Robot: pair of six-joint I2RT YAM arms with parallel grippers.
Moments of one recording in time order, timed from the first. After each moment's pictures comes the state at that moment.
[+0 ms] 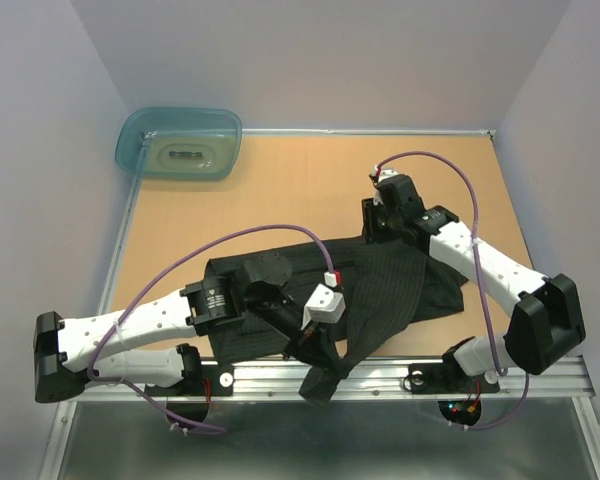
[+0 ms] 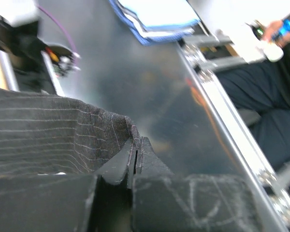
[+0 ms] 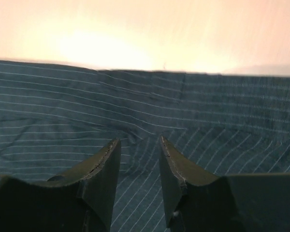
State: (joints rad) left arm -1.24 1.01 0.90 -0.21 0.90 -0.15; right arm 0.52 1.39 1.09 -0.49 0.10 0.29
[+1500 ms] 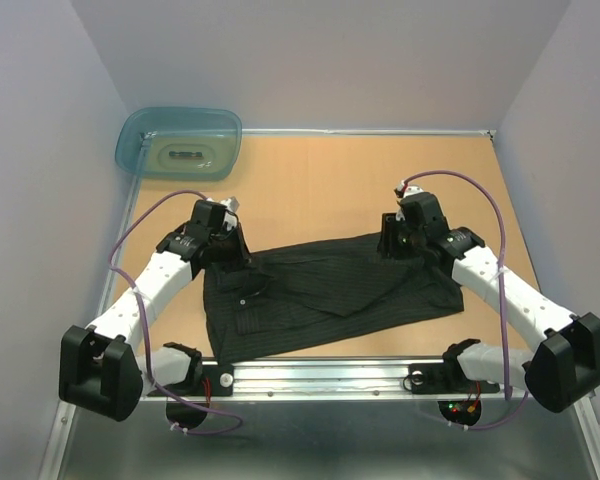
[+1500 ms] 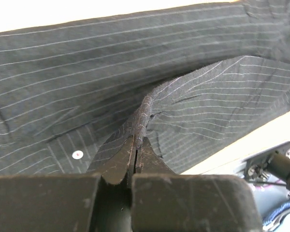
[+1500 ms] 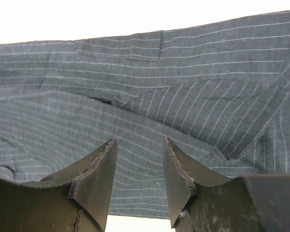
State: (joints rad) left arm -0.35 1.15 0.82 -0.60 0.26 -0.55; right arm 0.47 1.19 0.91 -0.53 0.09 0.37
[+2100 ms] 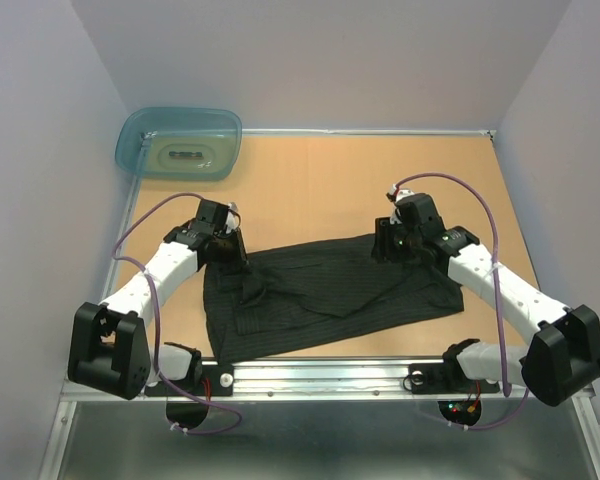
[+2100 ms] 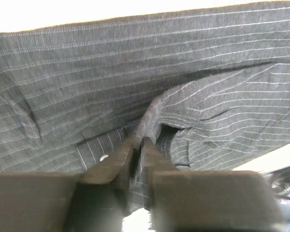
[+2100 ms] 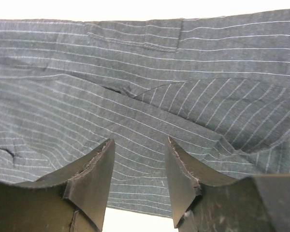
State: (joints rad) left arm -0.31 1.27 0.82 -0.63 0.19 -0.51; right arm 0.47 1.22 0.90 -0.52 0.00 0.32
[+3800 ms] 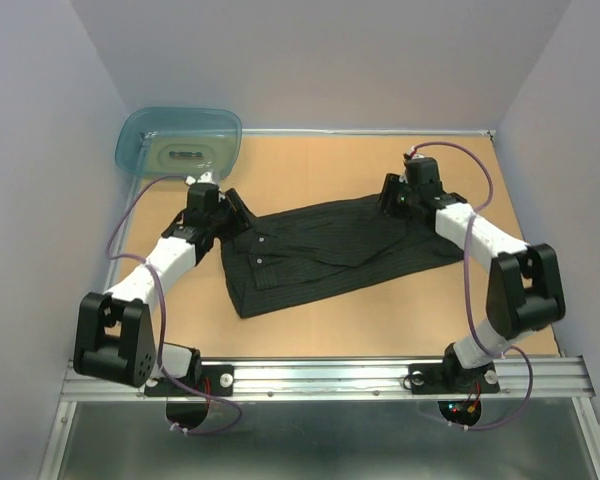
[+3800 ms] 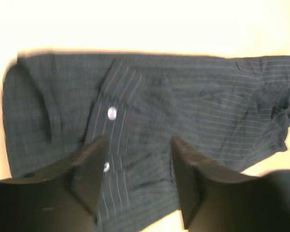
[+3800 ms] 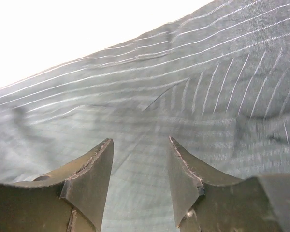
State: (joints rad) left arm -0.24 1.37 0.86 -0.17 0.13 -0.68; right arm 0.26 1.64 1.13 -0.25 -0.02 0.42
